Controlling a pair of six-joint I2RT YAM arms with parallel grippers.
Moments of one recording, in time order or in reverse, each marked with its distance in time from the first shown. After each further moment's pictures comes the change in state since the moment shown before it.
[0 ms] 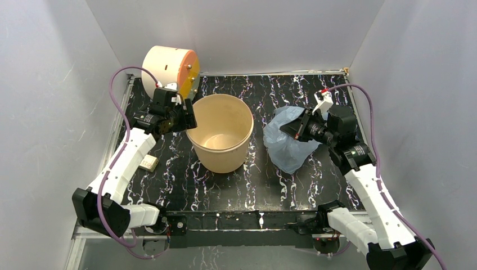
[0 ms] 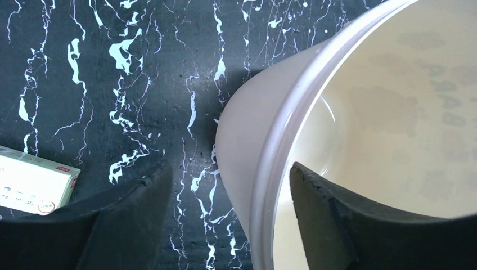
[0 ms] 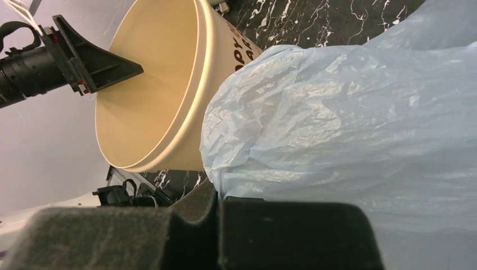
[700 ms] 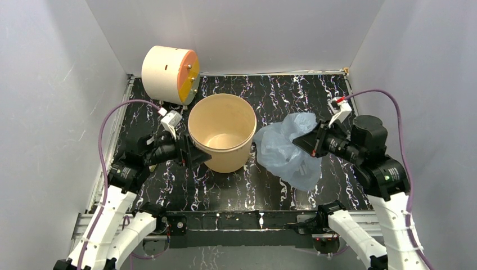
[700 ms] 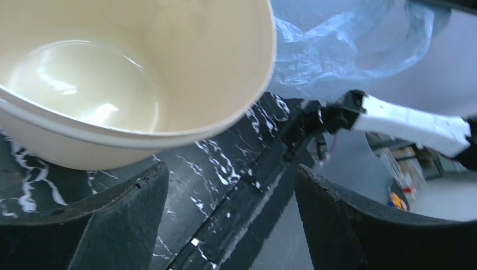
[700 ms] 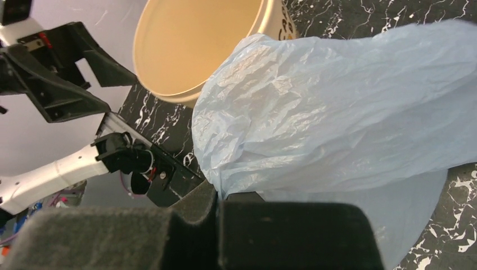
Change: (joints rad) left arm 0.002 -0.539 -0.352 0.209 0.729 0.034; right arm 0.000 -0.138 0.241 -0.406 -0.043 -0.190
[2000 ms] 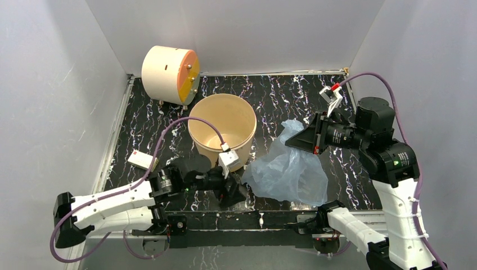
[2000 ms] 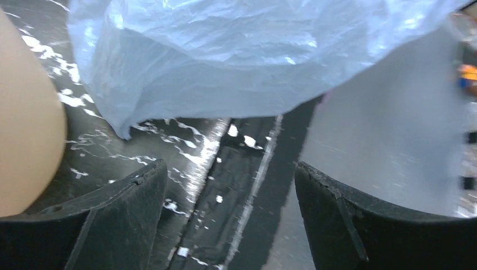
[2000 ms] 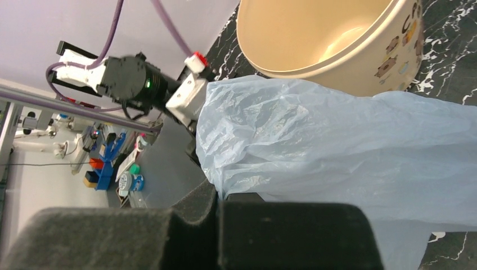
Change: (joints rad) left arm -0.787 0.144 -0.168 0.265 -0.383 0.059; right arm 0.000 0.147 0.282 -0.160 -0.351 0.014
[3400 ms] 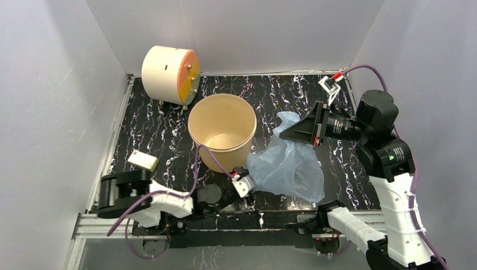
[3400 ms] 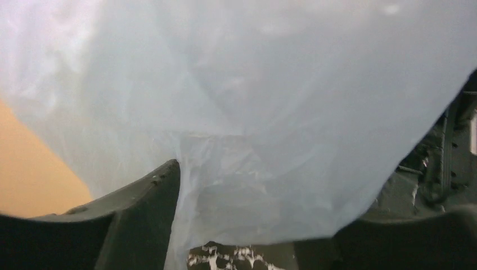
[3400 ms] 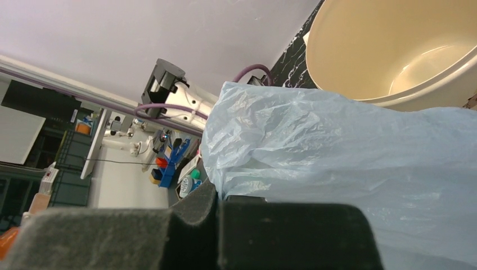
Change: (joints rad) left arm -0.302 0.531 -0.403 1.416 -0.612 0.500; right arm 0.000 0.020 -0.016 0.251 -0.138 0.291
